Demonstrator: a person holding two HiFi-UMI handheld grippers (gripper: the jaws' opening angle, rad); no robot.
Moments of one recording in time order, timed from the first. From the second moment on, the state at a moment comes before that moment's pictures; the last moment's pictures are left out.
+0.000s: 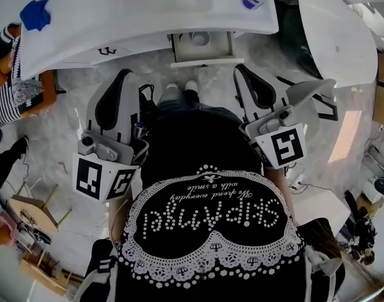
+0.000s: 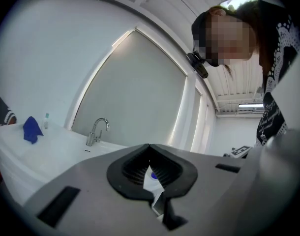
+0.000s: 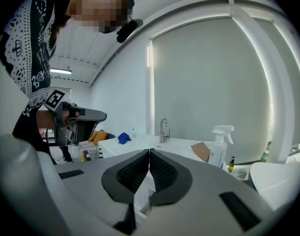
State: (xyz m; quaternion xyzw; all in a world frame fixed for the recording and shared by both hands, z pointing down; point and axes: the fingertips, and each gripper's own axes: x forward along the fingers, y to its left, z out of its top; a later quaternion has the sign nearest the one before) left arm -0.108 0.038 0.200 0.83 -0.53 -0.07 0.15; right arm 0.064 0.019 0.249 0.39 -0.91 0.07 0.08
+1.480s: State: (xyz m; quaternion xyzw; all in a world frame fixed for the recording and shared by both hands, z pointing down) left arm -0.128 0.044 0.187 0.86 -0.48 -0.05 0.13; right arm -0.024 0.045 0.237 0.39 -0.92 0.05 0.08
